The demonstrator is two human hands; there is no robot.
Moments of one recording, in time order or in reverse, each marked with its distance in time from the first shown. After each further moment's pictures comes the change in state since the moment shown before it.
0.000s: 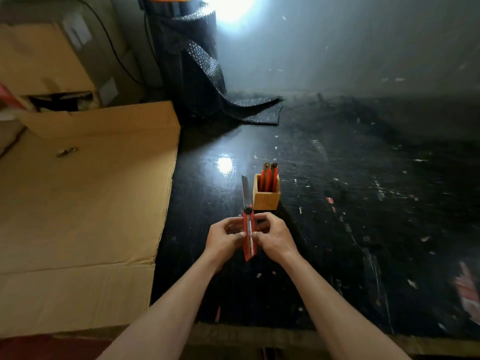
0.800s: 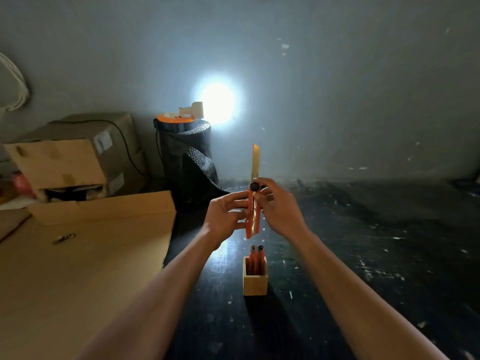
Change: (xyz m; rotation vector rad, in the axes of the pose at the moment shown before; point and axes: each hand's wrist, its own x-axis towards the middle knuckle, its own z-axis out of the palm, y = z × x) left_hand 0.020 0.241 0.010 -0.124 -0.097 0.495; right_hand 0.054 -0.199 -0.130 -0.153 0.331 -0.598
